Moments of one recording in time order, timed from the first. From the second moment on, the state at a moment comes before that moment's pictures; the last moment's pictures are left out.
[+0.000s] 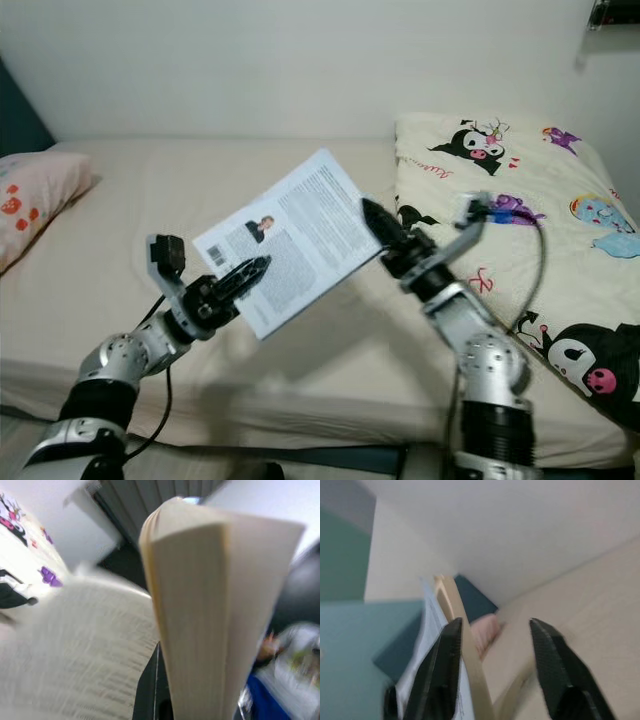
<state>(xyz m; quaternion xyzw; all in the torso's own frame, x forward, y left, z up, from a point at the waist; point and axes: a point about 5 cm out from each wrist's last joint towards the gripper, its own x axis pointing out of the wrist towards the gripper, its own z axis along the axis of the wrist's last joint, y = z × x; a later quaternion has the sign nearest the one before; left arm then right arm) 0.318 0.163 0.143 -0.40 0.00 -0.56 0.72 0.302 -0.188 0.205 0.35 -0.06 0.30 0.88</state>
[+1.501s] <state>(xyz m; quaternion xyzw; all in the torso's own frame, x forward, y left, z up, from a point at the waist) 0.312 0.156 0.241 -0.06 -0.03 -0.75 0.66 0.165 -0.167 0.109 0.44 0.19 0.43 0.77</state>
